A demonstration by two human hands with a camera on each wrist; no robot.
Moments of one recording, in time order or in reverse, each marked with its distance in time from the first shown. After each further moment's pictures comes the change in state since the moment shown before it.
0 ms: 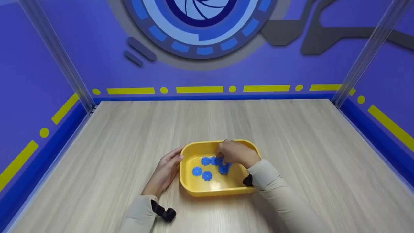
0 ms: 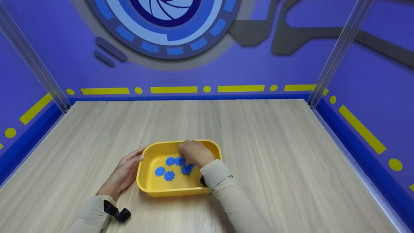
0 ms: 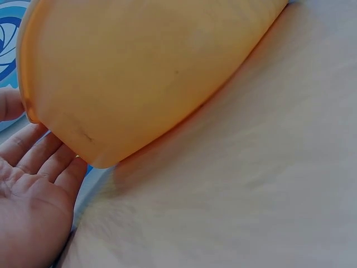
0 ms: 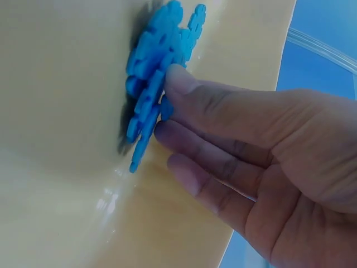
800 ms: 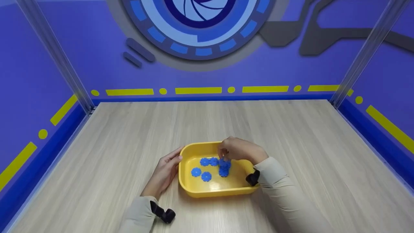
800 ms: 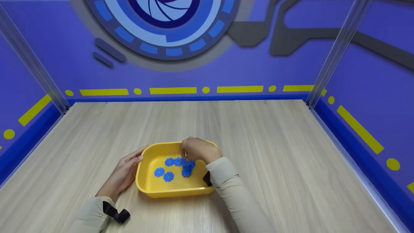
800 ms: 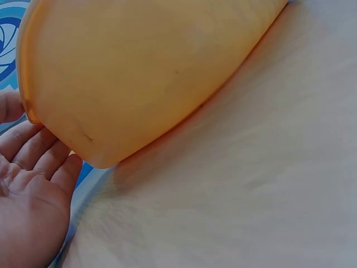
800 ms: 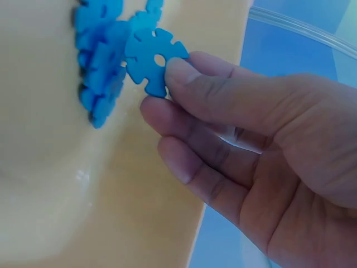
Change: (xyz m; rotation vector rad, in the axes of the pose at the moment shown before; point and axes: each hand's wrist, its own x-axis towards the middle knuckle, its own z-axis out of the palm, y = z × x) left_hand 0.001 0.000 0.002 0.029 0.025 0.013; right_hand -0.012 0.010 -0.022 0.060 -0.033 -0.040
